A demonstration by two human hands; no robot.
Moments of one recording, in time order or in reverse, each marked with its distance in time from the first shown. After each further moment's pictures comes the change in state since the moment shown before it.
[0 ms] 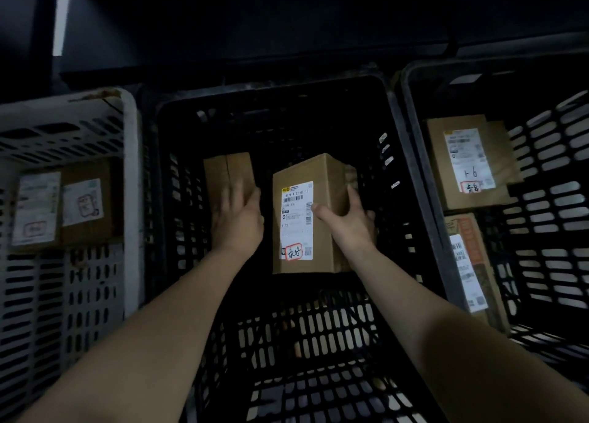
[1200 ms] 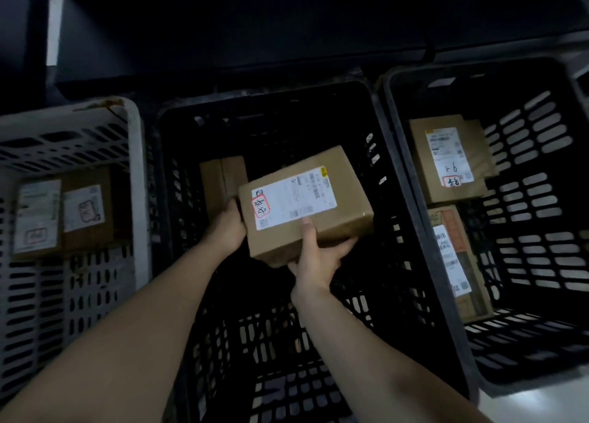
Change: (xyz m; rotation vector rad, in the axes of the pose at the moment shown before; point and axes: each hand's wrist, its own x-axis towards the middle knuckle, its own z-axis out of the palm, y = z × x) left_hand -0.004 -0.010 -0.023 -0.370 -0.291 -0.151; right_hand -0.077 0.000 0.067 0.905 0.261 0.284
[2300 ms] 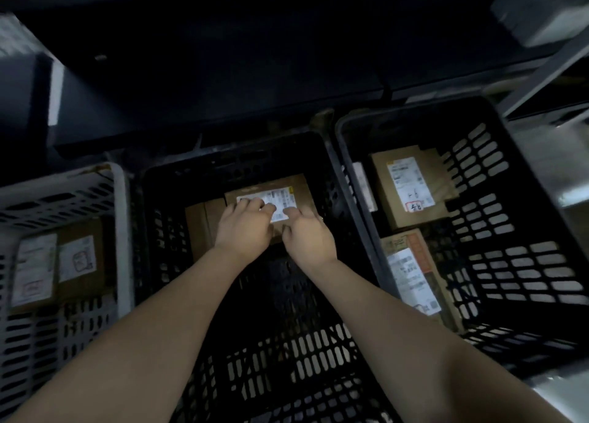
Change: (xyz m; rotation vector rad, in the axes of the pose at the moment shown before) left_hand -0.022 0.109 -0.023 0.666 0.214 0.448; right_hand 0.035 -0.106 -0.002 -1.447 -0.325 -0.910
